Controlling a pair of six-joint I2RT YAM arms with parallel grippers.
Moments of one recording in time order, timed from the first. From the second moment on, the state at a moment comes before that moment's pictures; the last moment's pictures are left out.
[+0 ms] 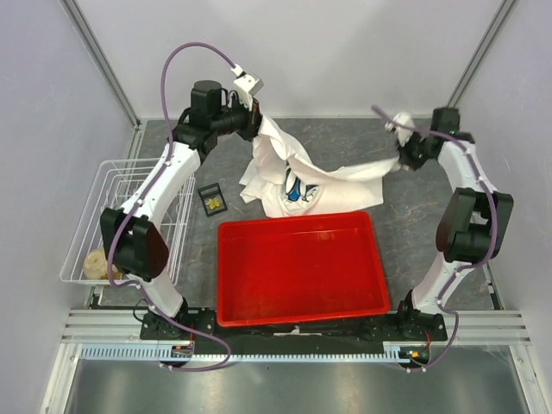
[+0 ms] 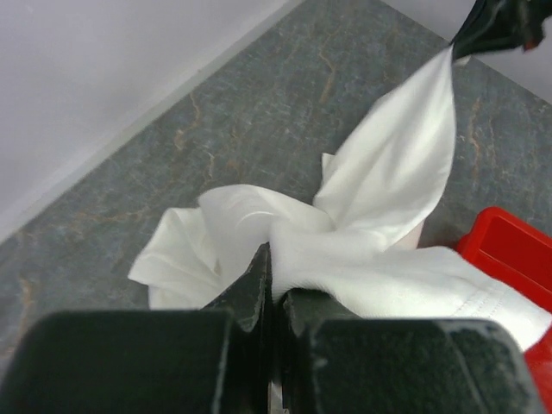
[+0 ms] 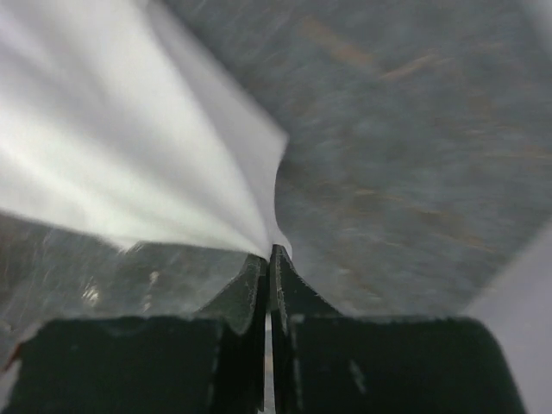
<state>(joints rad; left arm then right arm) -0.34 1.73 1.65 -0.27 0.57 0.10 -0.18 1.86 1.48 -0.68 -0.45 -0.98</state>
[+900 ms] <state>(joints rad) -0.34 1.41 1.92 -0.15 0.39 0.27 -0.20 1.40 2.00 -0.20 -0.27 -0.25</state>
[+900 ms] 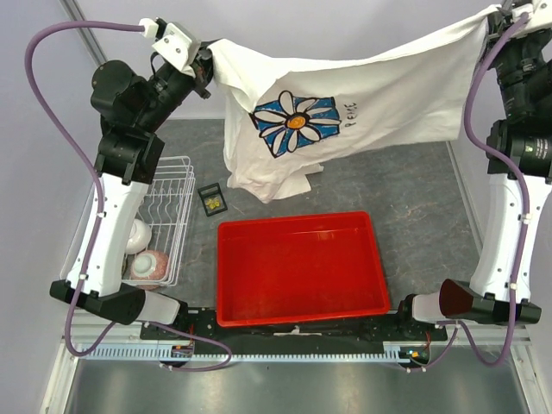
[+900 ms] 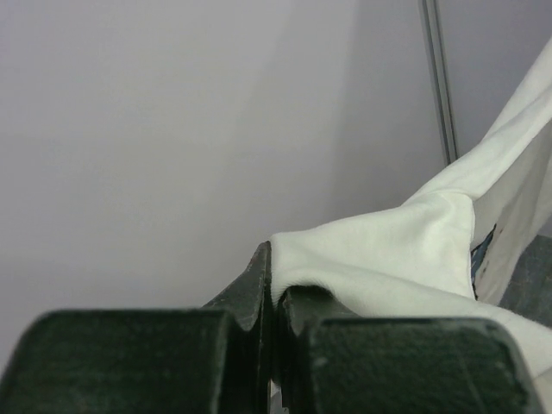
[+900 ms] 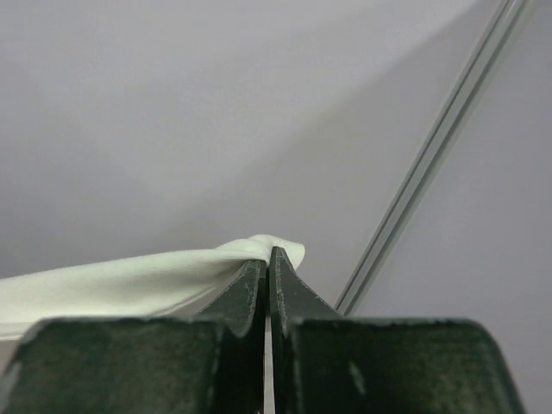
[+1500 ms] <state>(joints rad) -0.34 1.67 2.01 0.10 0.33 0.27 -0.19 1.61 1.96 -0.05 -0.23 -0.16</state>
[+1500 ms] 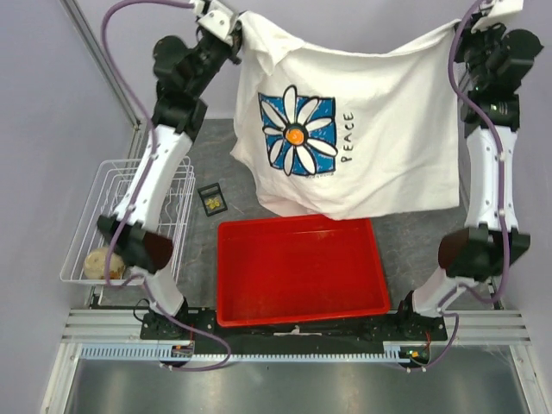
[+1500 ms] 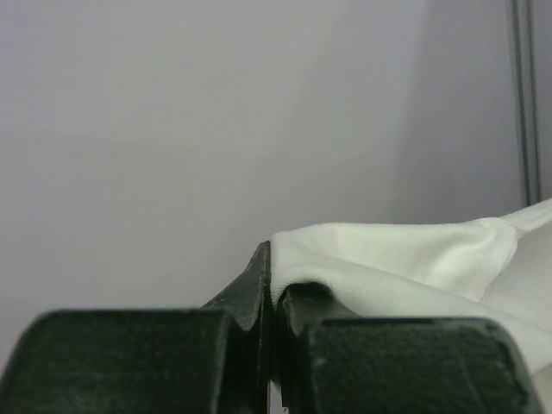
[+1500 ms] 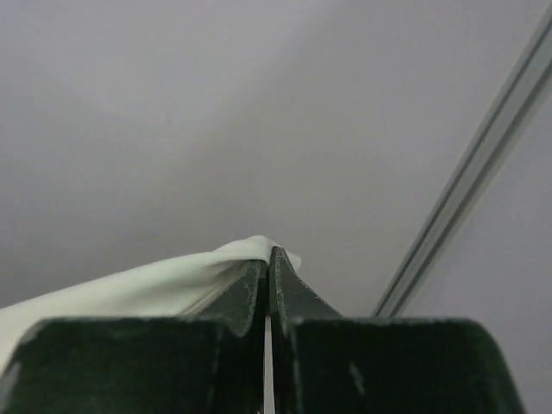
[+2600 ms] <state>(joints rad) -0.21 1.79 1.36 0.56 0.63 0.32 -0.17 1.69 1.36 0.20 -0.44 -0.27</state>
